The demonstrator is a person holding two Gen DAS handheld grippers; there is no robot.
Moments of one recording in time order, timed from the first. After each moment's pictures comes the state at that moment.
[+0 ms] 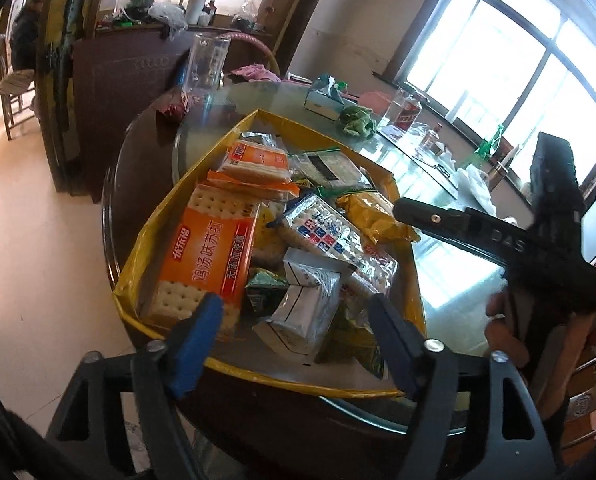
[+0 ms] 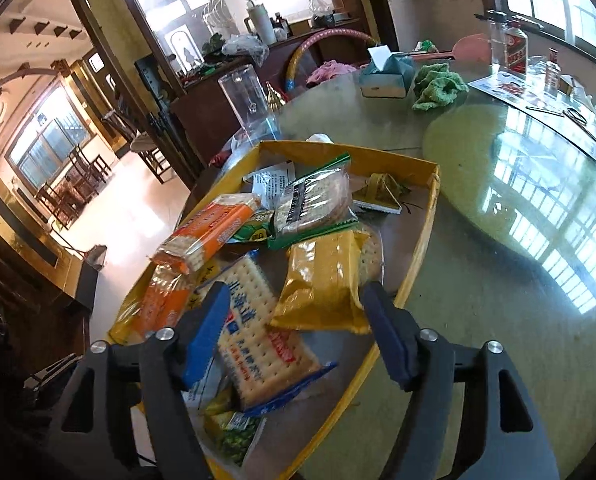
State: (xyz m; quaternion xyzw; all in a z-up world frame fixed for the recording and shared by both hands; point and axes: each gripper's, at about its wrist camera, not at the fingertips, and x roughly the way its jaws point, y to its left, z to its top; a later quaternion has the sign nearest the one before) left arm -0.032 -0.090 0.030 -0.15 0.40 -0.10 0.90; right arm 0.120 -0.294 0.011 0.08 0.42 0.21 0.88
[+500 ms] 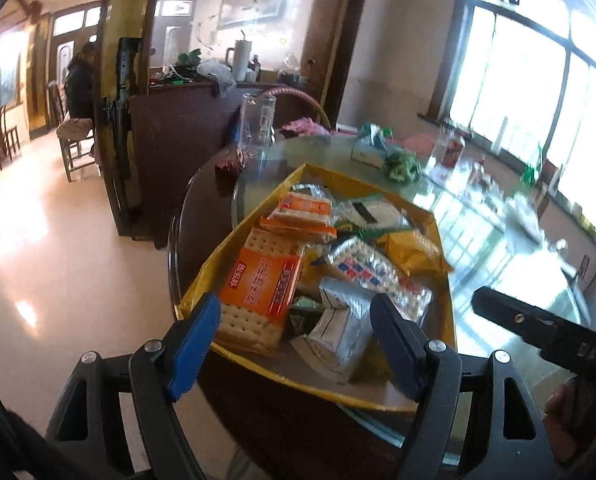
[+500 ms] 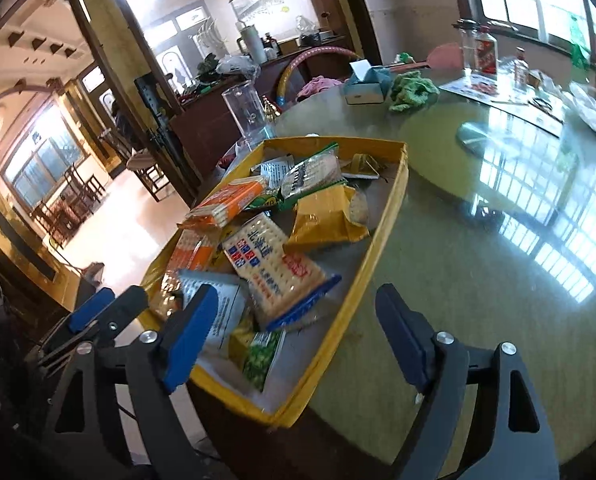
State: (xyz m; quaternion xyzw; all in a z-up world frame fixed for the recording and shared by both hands) left arm -0.058 -0.100 0.050 -0.09 0.33 0.02 0.94; right arm 0.041 -0.309 0.021 0.10 0.40 0.18 0.89
